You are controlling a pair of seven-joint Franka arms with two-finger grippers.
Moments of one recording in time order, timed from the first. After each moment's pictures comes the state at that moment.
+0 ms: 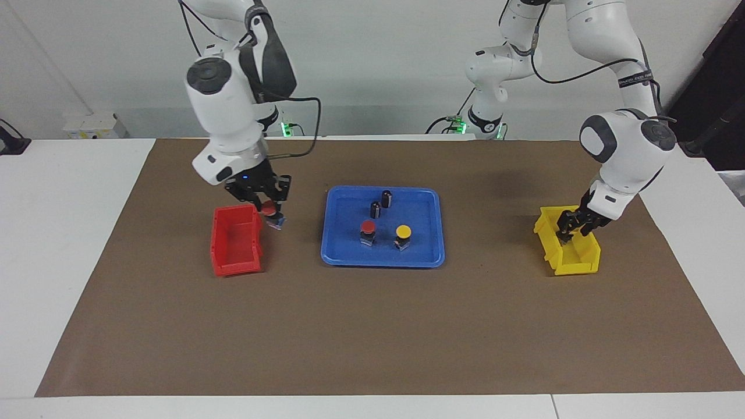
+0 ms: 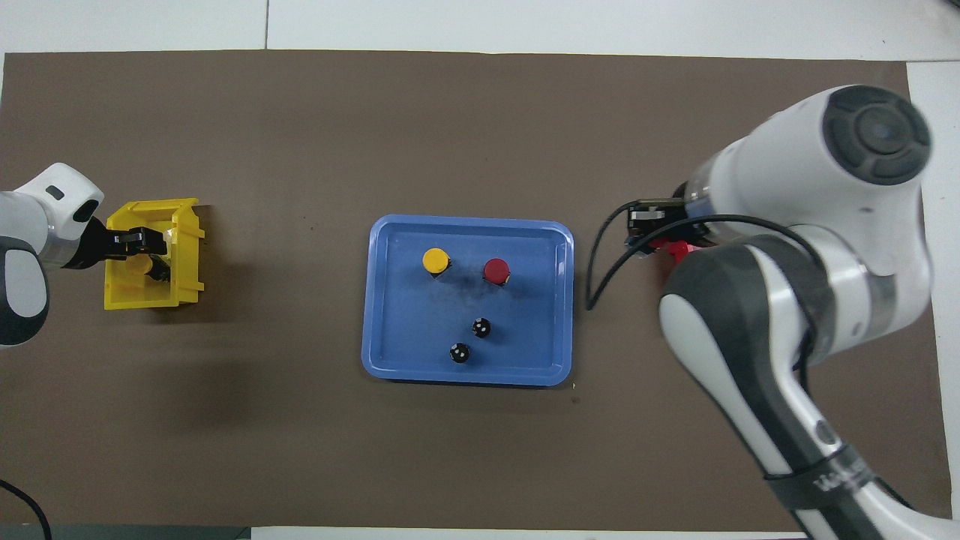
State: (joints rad) left arm 0.10 0.12 -0.02 -2.13 -0.06 2.31 0.08; right arm 0.12 0.11 0.26 -1.82 0.02 1.99 0.48
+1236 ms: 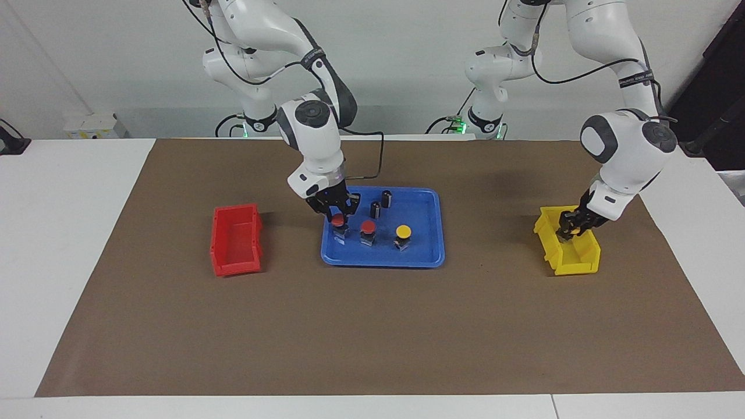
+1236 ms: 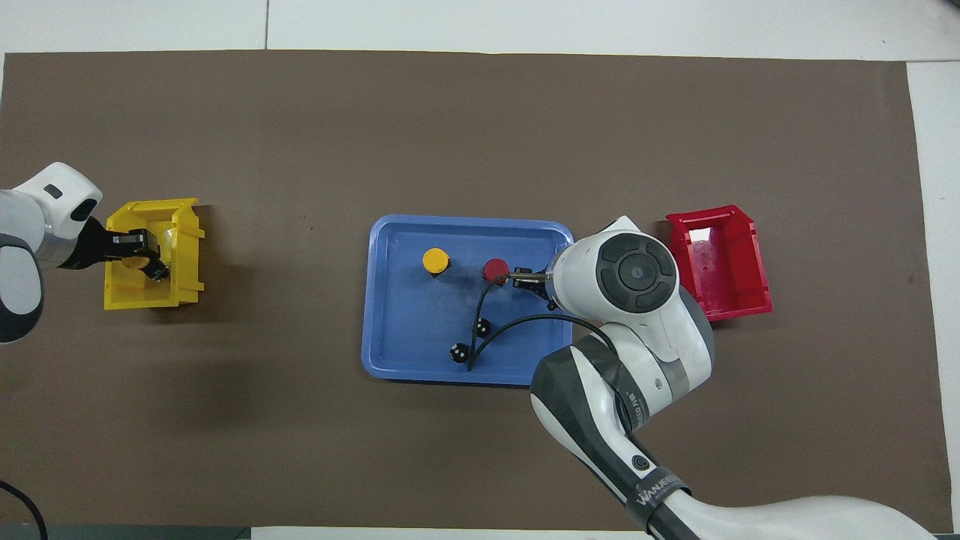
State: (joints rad) left arm 0.10 0.11 -0.02 -2.05 -0.06 2.18 0.08; right arm 0.25 0.15 0.26 -2.10 0.00 2.34 0.65
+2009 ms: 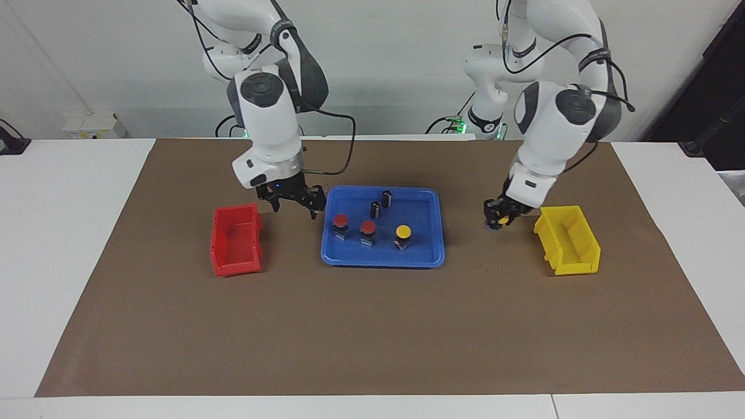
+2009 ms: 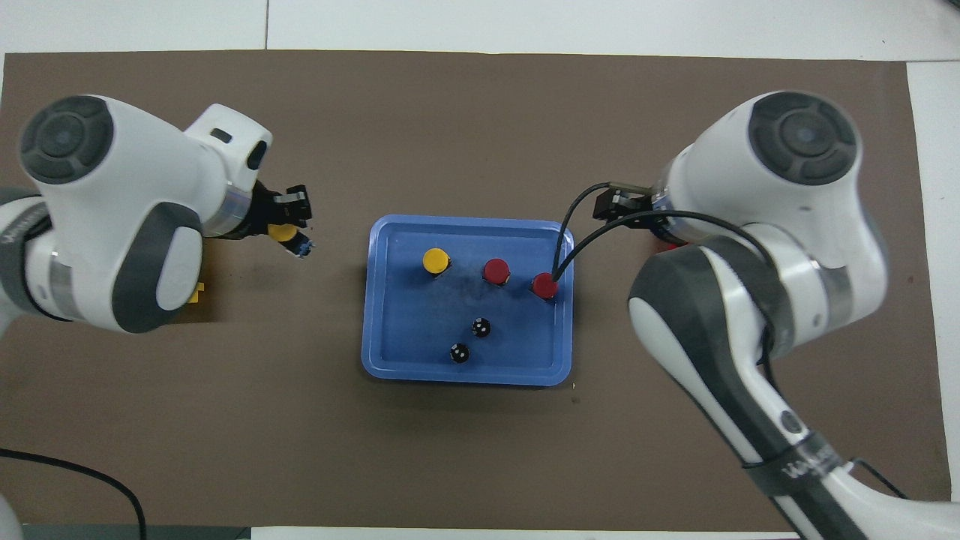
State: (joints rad) left arm -0.37 0.12 -0.05 -1.89 -0.09 2.13 -0.56; right arm 0.04 0.11 0.24 -1.73 -0.05 1.84 0.61
